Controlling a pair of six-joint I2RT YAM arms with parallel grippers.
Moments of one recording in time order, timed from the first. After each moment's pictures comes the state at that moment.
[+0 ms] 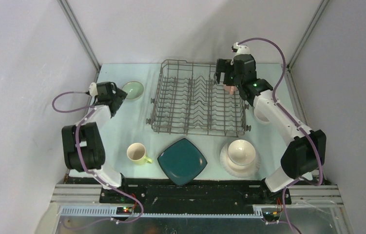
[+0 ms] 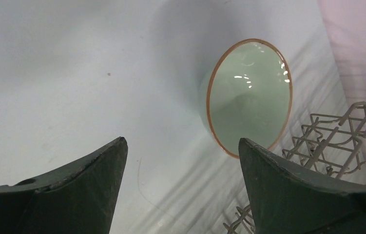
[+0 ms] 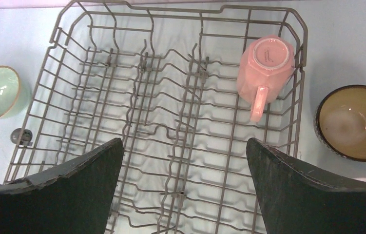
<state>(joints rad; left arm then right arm) 0.14 1.58 0.98 -0.08 -0.18 -0.84 0.39 1.59 1.45 -0.32 0.16 0.31</state>
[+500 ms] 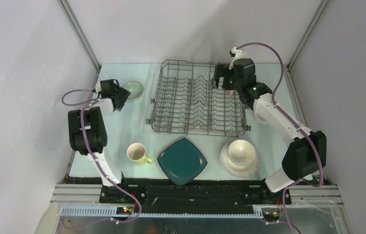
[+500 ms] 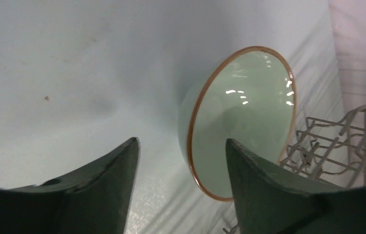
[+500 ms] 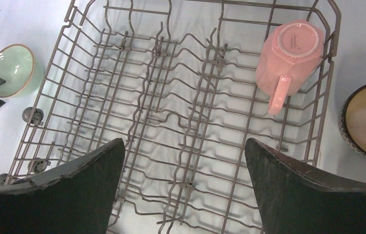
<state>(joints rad) 0.16 1.85 1.13 -0.02 -0.02 -0.89 0.39 1.56 1.37 -0.27 0.08 0.31</state>
